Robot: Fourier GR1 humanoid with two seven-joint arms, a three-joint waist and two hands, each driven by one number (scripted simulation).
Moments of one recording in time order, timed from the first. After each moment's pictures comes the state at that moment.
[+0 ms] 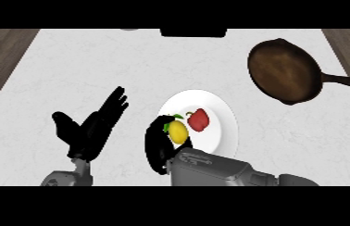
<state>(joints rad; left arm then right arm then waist) -0.06 0.11 -0.14 -1.55 0.23 -0.05 0.22 -0.92 0.00 1.38 -0.97 1.27 0.47 0.35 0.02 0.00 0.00</state>
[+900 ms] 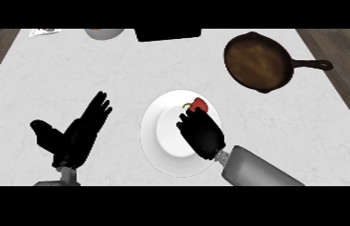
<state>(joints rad) 0.01 0.12 -0.06 -1.57 0.24 -0.03 0.20 -0.57 -0.27 0.95 -1.28 1.03 -0.06 0.31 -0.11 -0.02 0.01</state>
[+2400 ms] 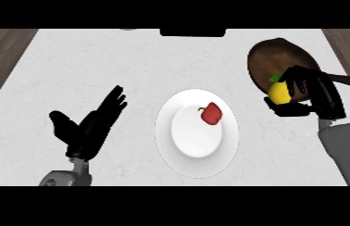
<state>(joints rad) -0.06 0.09 -0.11 -1.56 0.22 -0.08 0.23 -0.39 -0.52 0.15 -1.12 0.32 -0.31 -0.39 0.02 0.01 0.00</state>
